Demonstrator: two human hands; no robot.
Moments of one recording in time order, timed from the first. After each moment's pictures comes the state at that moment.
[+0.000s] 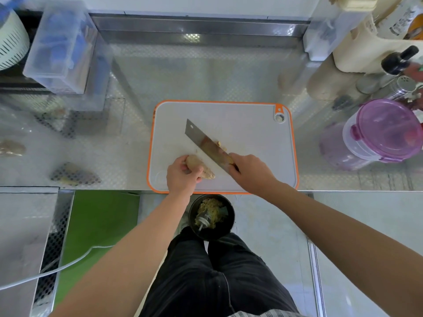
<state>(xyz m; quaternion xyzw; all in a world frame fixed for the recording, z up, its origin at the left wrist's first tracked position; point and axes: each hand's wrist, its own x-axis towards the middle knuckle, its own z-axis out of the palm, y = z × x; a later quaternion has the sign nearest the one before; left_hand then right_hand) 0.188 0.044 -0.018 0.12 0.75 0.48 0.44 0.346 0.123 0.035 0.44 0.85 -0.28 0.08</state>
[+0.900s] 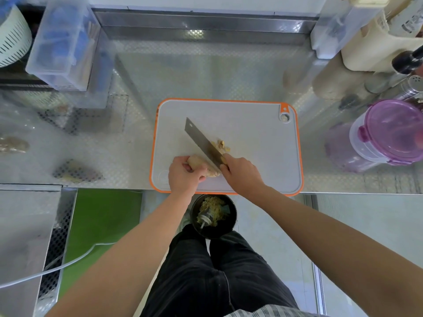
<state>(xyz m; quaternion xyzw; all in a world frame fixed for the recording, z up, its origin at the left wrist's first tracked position) 0.181 0.045 -0.029 0.14 0.79 0.44 0.40 0.320 0.115 0.014 0.47 0.83 -0.28 0.09</state>
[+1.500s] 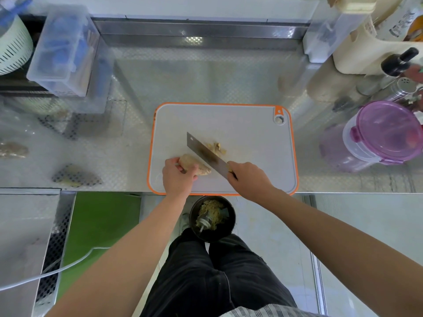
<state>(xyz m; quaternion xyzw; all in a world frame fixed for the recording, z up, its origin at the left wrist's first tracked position) 0.178 0.042 -0.026 0.16 0.80 0.45 0.37 0.348 0.115 0.024 0.45 0.85 -0.28 0.10</state>
